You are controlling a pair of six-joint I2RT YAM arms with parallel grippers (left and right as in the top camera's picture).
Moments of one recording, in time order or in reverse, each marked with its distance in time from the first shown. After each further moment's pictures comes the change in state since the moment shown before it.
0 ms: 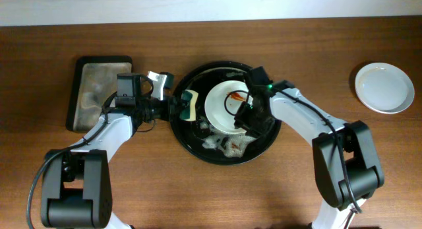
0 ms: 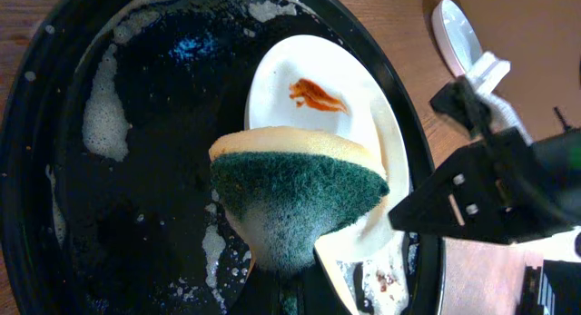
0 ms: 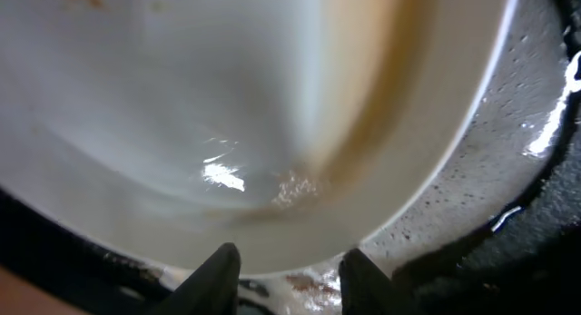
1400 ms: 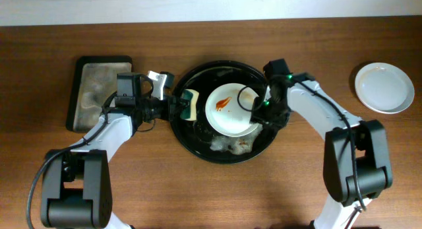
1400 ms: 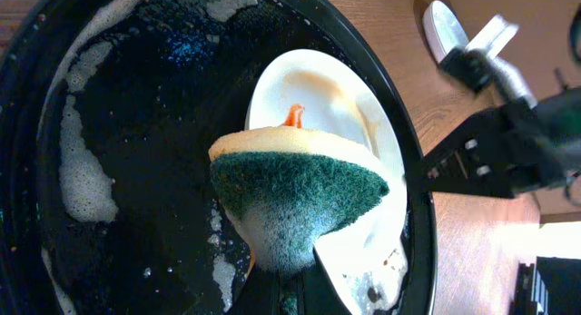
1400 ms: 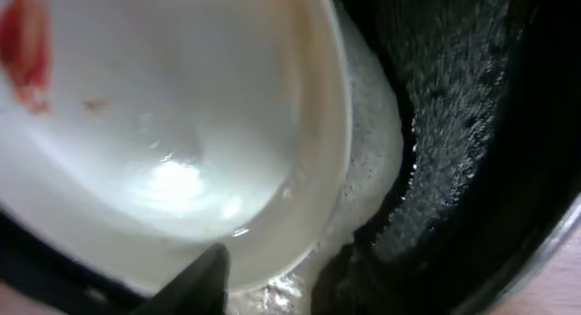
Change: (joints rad) left arm 0.000 0.000 0.000 0.010 0.019 0.000; right arm -0.122 0.000 0.026 -0.061 0.021 -0.355
